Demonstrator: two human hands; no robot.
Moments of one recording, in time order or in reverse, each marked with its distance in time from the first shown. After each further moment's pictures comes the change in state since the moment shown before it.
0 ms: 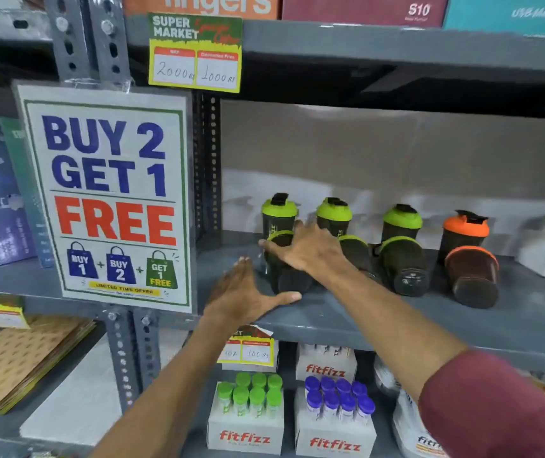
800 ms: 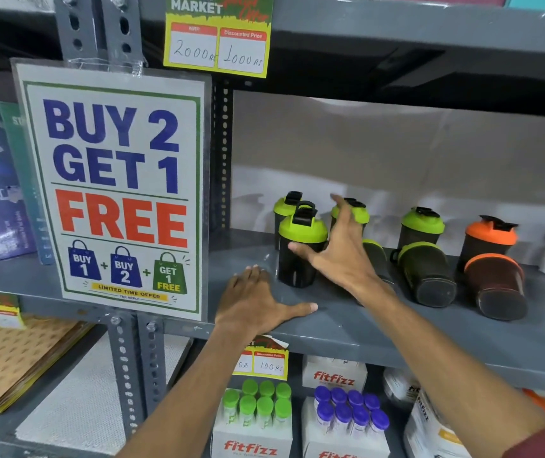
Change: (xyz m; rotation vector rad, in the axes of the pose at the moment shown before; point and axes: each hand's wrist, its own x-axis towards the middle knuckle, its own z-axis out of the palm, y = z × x) left_hand 0.012 -0.005 0.008 0.226 -0.028 0.004; right_hand -0.008 0.030 0.008 0.581 0.192 -0.108
